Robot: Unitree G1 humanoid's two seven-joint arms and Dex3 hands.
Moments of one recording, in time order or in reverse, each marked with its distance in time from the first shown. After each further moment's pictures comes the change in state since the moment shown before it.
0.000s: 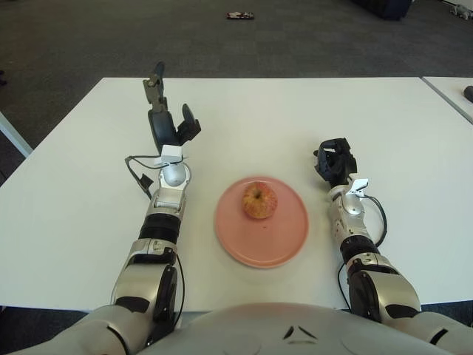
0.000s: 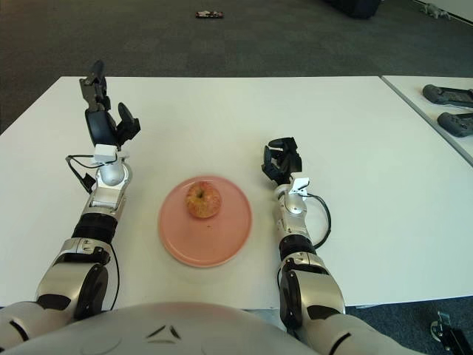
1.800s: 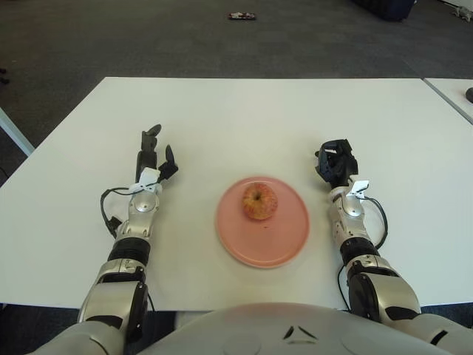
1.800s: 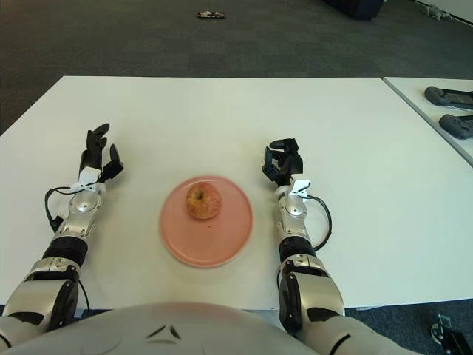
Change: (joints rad) left arm 0.131 0.180 -0.010 0.201 -0.134 0.190 -0.374; right arm 0.012 0.006 0.002 -0.016 0.000 -0.001 -0.007
